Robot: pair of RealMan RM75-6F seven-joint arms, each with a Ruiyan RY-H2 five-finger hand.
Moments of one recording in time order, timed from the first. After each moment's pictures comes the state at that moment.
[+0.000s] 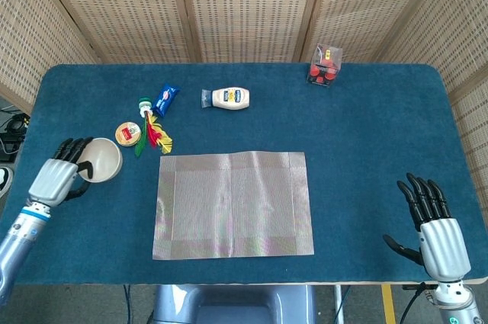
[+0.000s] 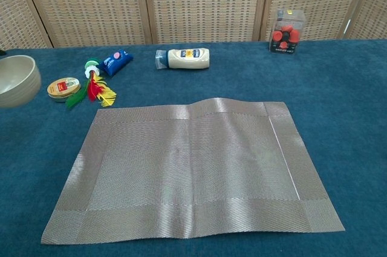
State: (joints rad) left arm -0.44 -1.38 0.02 -1.04 1.55 1.24 -0.25; right arm 0.05 -1.18 0.04 -1.67 -1.73 1.68 0.02
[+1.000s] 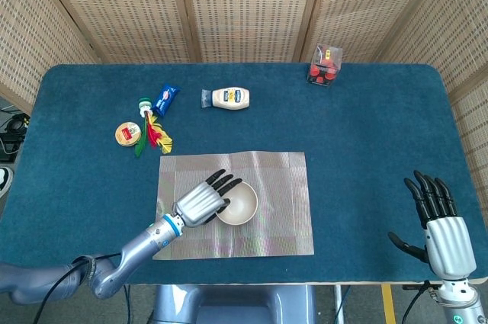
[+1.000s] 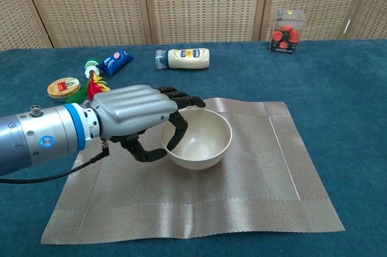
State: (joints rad) left arm -0.79 -1.63 -0.10 -1.50 1.41 0.82 0.47; right arm 0.05 -1.17 0.06 -1.67 -1.71 1.68 0.04
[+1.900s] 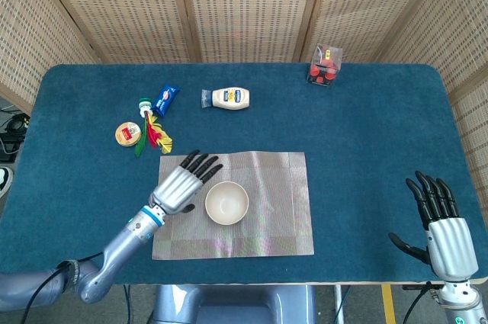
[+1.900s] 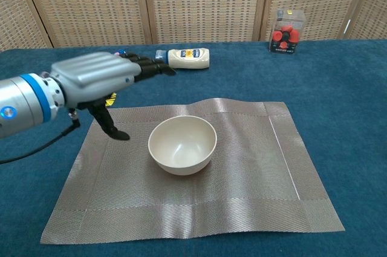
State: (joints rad) left arm -0.73 -1.52 -0.11 -1.61 1.31 1.01 0.55; right arm 0.04 -1.16 0.05 -1.67 -1.72 1.69 0.05
